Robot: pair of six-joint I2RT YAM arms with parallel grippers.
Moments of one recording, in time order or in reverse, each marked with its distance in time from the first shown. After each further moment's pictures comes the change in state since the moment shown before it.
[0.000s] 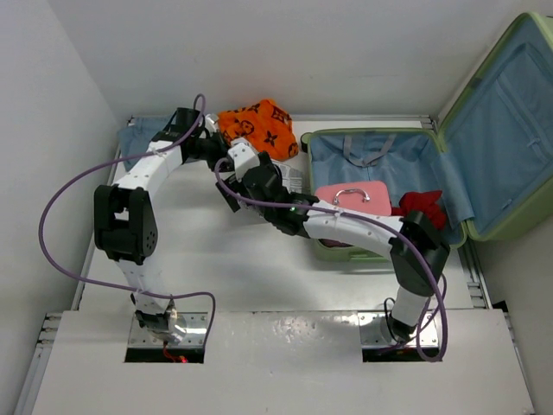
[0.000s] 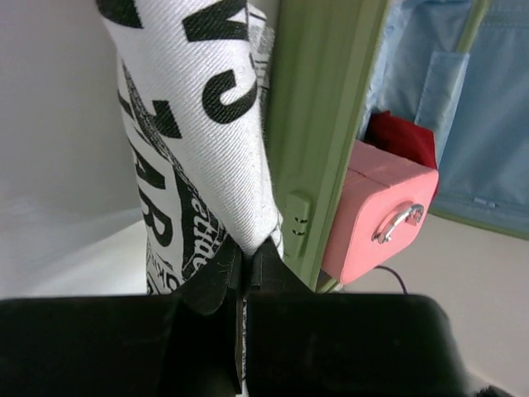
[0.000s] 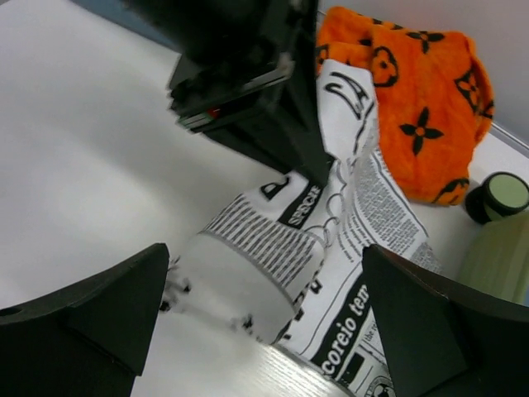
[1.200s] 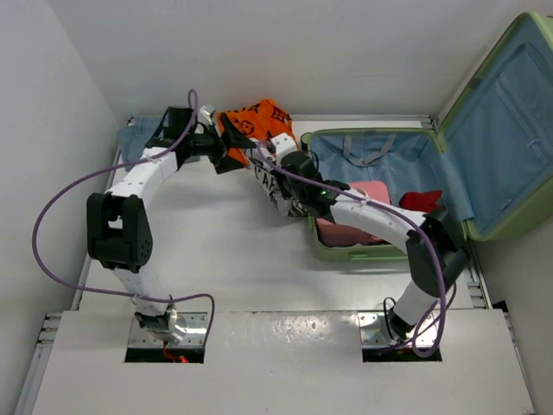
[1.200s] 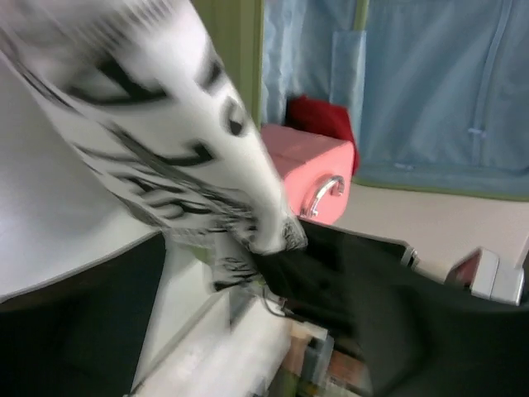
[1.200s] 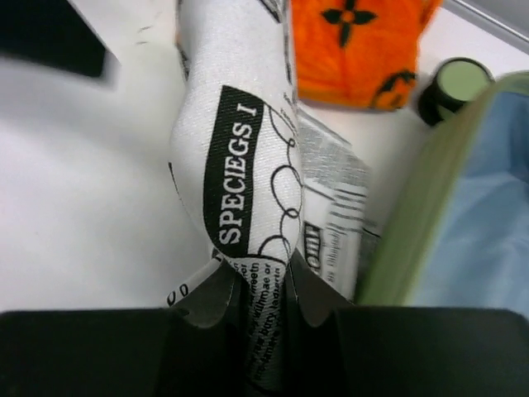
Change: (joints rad) left arm -0.005 -0.060 -0.095 0.237 0.182 -0.140; right arm -0.219 -0.047 -0.098 -0.114 -0.114 0.073
